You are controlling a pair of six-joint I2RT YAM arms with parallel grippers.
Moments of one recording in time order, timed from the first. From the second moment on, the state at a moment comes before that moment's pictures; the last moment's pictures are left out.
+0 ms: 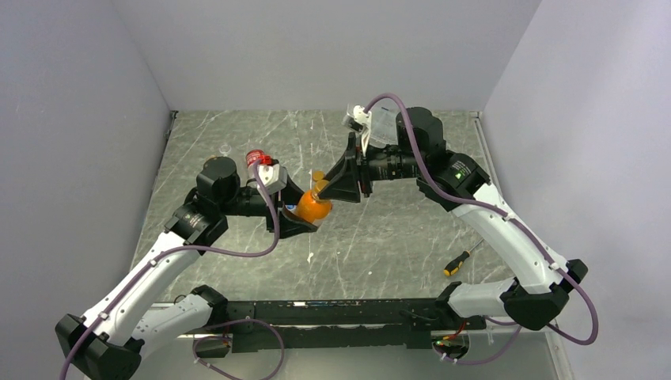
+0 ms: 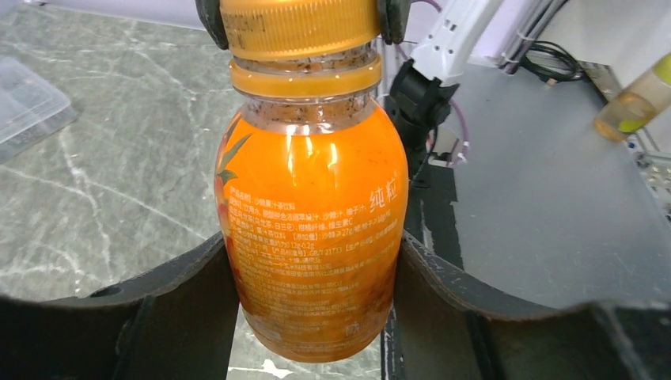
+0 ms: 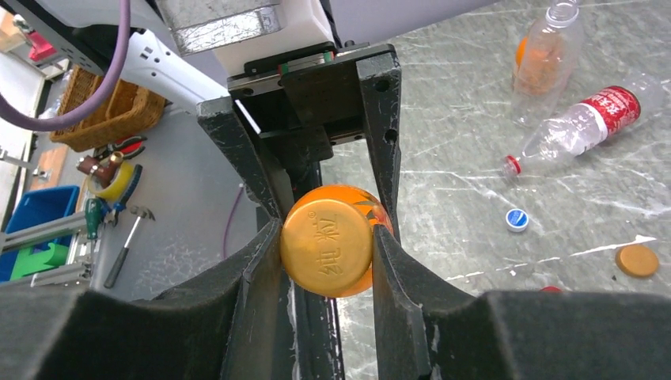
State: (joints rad) left arm -0.55 0.92 0.92 -0.18 1.00 0.03; right arm 0.76 1.27 1.56 -0.57 -0.75 0.12
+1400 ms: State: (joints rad) left arm -0.70 0.93 0.92 -0.26 0.15 0.44; right arm 0.81 1.64 2.01 -1.00 -0.18 0.47
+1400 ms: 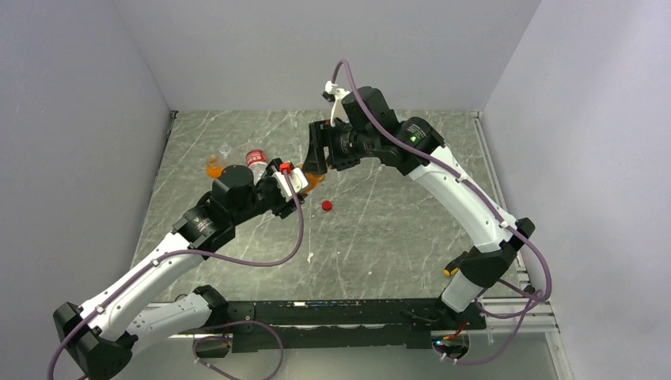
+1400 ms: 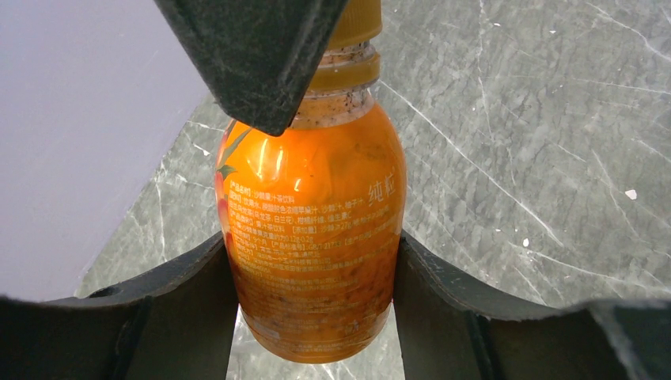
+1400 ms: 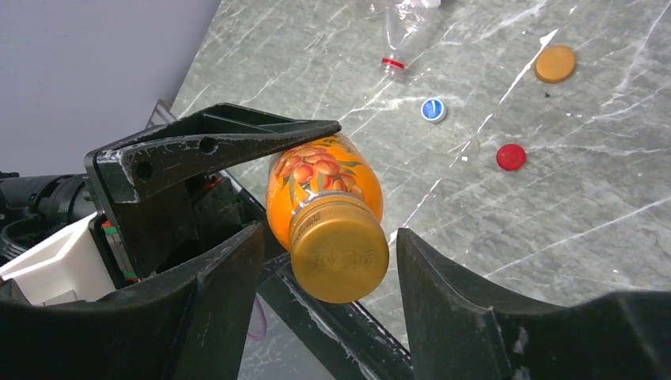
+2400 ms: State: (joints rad) left arm -0.62 0.88 0.87 -0.18 0.50 0.18; right arm 0.80 1.46 1.81 -0.84 -0.35 0.30
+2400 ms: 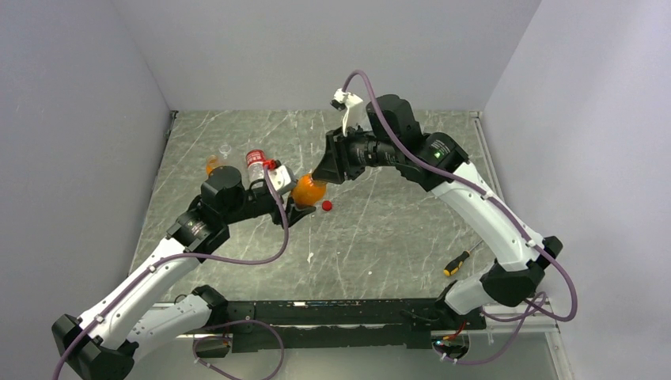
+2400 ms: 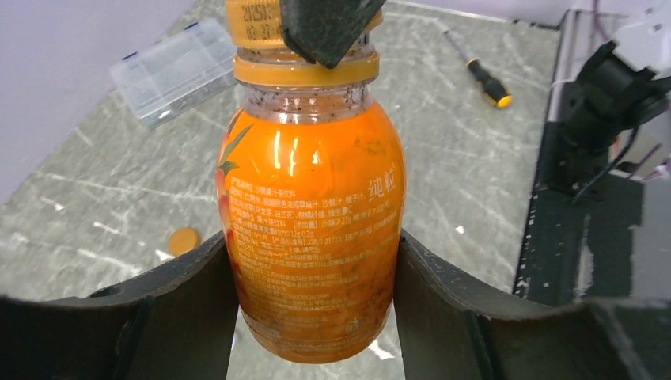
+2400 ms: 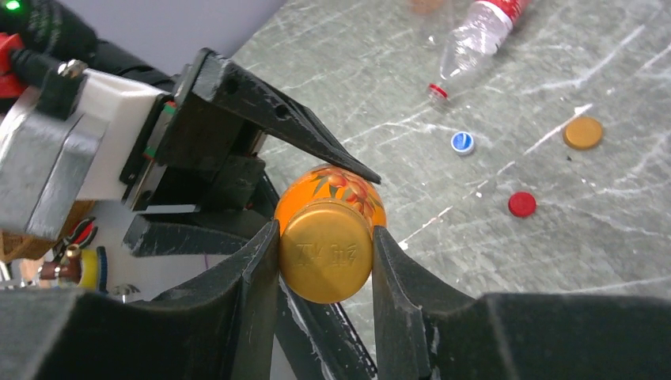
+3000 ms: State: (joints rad) left arm -0.57 0.87 0.82 0.00 0.70 -0.06; right arm 0.79 1.34 1.65 -0.61 -0.46 0.25
